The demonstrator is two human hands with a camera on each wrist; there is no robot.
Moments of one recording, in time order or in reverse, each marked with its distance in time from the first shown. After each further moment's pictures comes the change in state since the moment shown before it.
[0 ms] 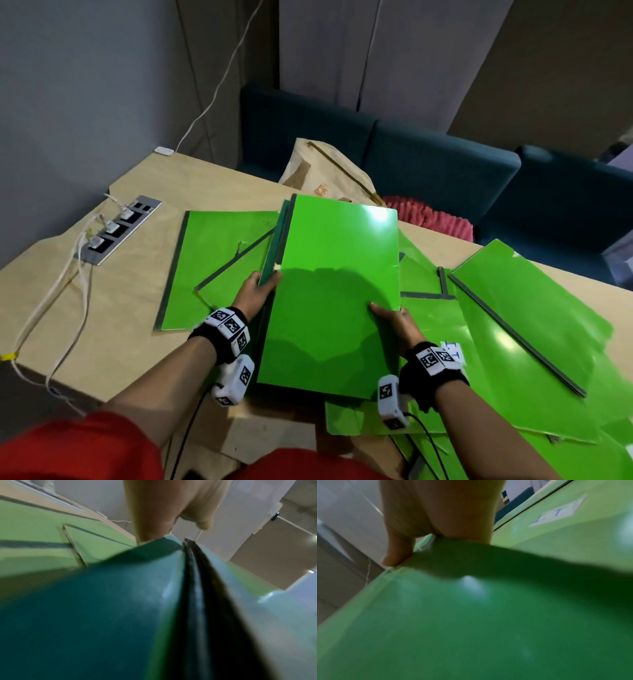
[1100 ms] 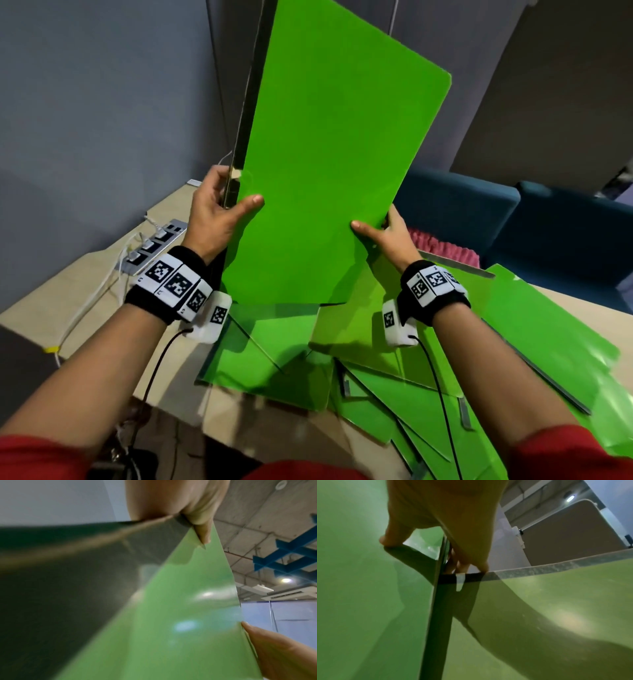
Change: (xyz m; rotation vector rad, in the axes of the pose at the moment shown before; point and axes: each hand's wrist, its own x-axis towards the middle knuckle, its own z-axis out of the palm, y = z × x) left_hand -0.103 0.144 -0.093 -0.205 0.245 0.967; right_hand -0.065 -0.156 0.053 -0.226 -0.150 -0.814
